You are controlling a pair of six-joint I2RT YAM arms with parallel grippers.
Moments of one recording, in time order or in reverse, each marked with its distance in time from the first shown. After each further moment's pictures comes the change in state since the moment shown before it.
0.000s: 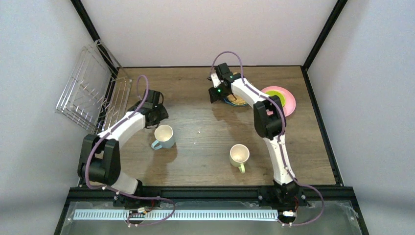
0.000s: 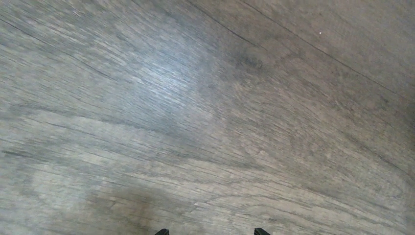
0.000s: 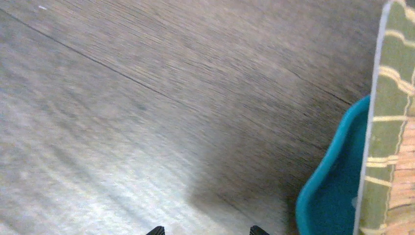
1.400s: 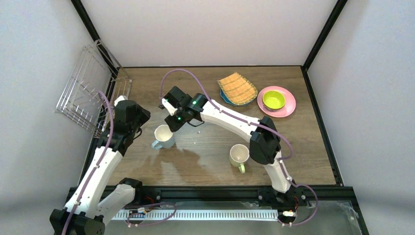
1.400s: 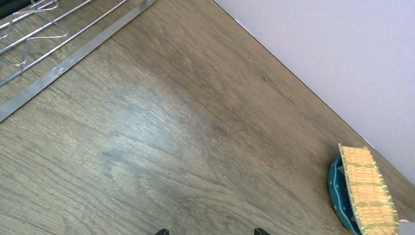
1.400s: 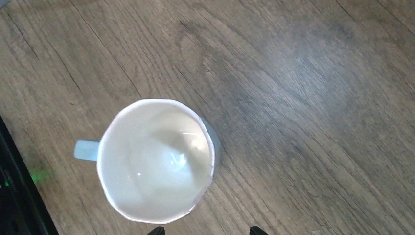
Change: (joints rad) left arm 0.013 -0.627 -0.092 -0.169 -0.162 -0.106; right arm 0.542 -0.266 -0.026 -0.155 0.058 0.111
